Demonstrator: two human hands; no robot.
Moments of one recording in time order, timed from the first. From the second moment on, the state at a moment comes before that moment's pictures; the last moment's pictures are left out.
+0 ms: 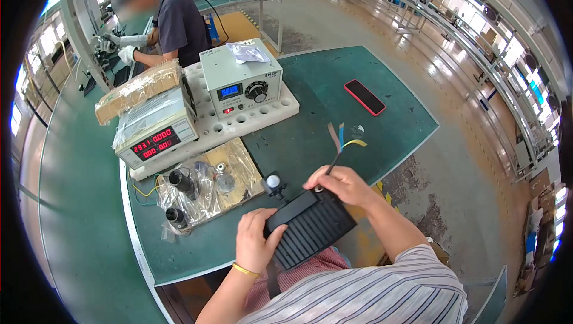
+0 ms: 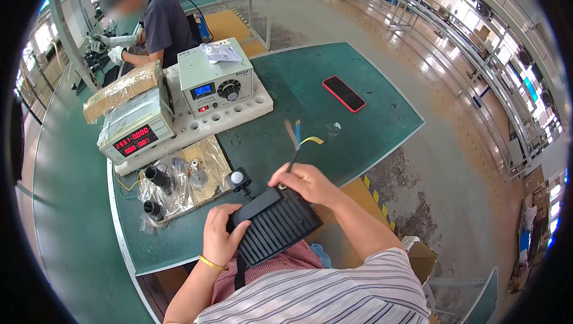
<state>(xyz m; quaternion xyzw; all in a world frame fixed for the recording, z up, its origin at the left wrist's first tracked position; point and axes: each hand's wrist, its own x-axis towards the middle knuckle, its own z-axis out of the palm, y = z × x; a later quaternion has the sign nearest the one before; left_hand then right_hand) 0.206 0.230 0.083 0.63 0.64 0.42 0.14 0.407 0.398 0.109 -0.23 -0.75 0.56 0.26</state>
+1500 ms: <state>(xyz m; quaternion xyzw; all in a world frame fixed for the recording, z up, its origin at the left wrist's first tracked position) 0.184 0.179 0.044 0.58 0.66 0.45 0.16 0.379 0.557 -0.005 -0.47 -0.82 -0.06 0.32</state>
